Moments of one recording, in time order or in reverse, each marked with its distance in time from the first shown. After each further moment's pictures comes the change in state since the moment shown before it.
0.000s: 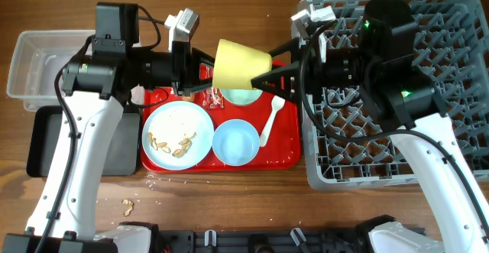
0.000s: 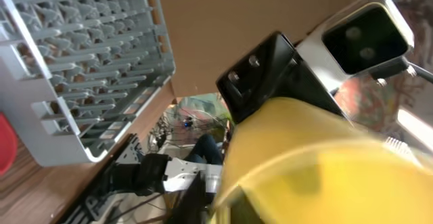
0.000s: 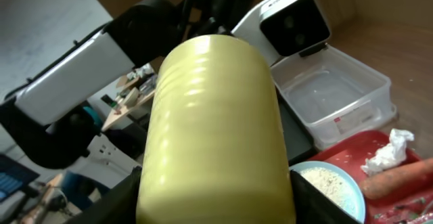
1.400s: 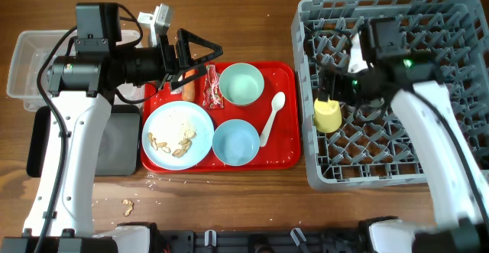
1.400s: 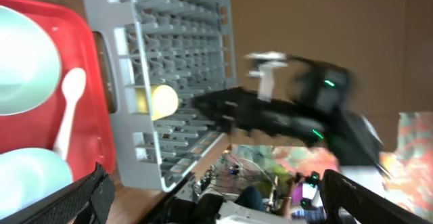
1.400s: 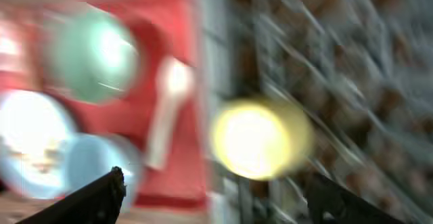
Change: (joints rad) left arm 0.091 0.001 -0.001 -0.011 -0.293 0.002; right arm -0.131 0.105 0.019 -0.712 1.027 0.072
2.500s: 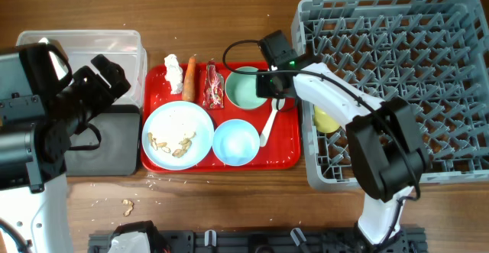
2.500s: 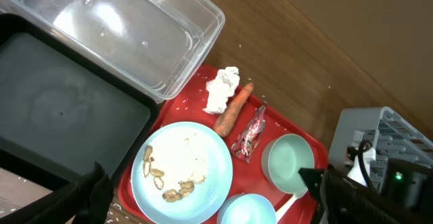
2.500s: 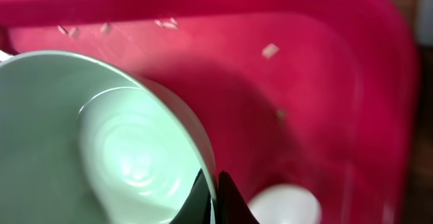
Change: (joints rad) left arm 0.170 -0.295 0.141 -0.379 -1.022 -0.027; right arm 0.301 0.554 0.014 0.469 0.148 0.209
